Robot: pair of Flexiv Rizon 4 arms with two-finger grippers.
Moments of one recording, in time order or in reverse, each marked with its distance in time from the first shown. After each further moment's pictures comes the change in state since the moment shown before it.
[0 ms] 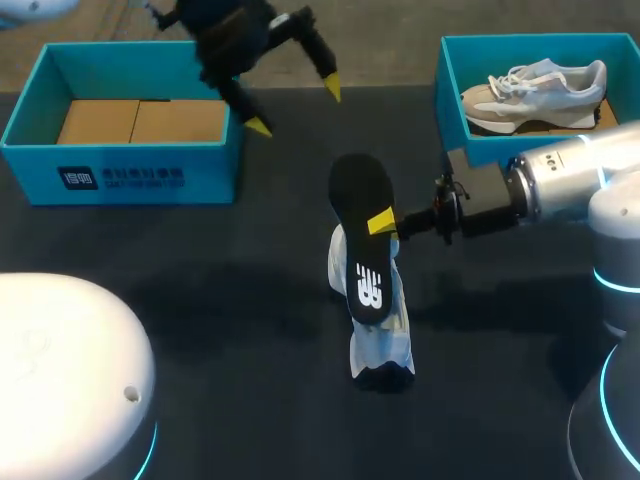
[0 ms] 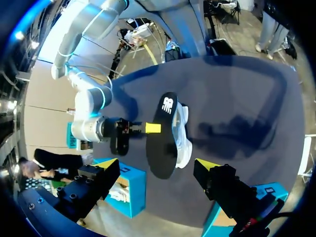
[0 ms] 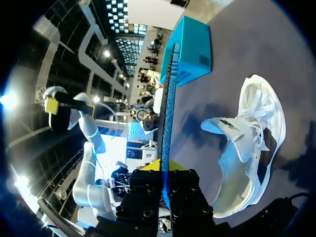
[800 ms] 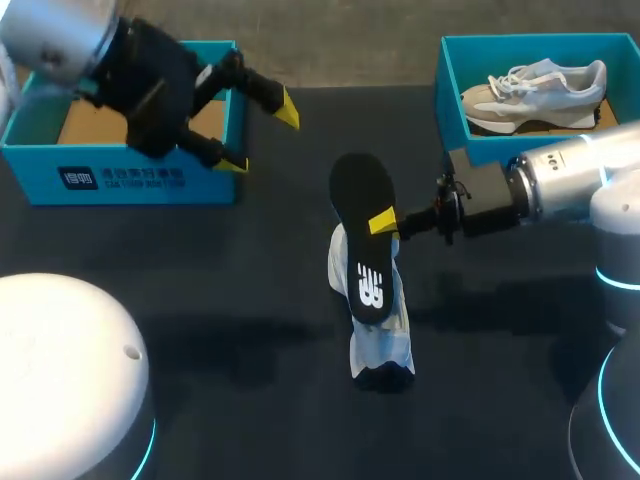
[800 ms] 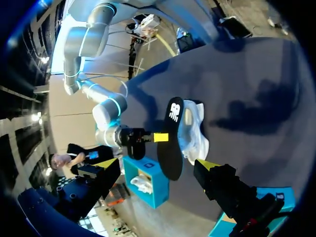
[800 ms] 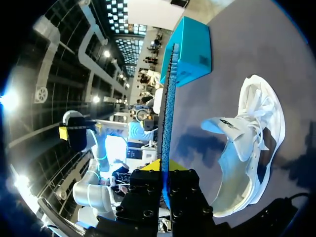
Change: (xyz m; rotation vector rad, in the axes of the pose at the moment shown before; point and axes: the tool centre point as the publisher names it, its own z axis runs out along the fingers) left arm 0.038 -0.057 -0.023 -0.117 -0.289 0.110; right arm 0.000 0.000 -0.001 0.000 0.001 -0.001
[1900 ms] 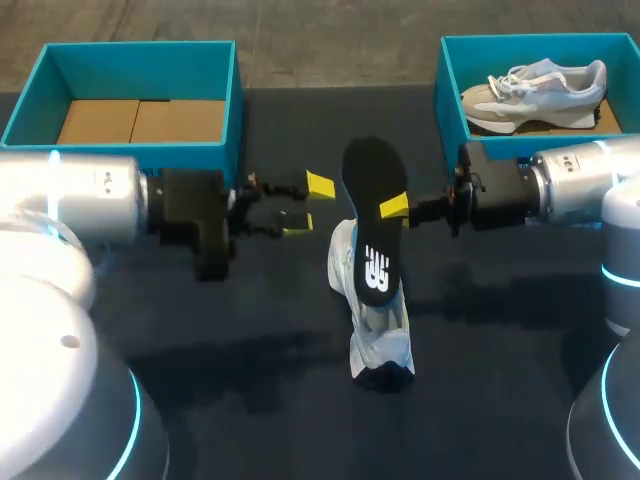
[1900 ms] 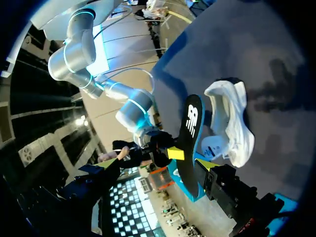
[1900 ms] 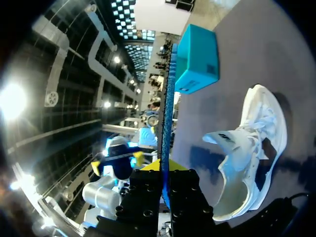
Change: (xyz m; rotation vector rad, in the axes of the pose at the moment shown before) left arm 0.014 -0.036 0.079 -0.202 -0.462 0.183; right arm 0.003 0.017 -0.016 -0.063 0.086 0.009
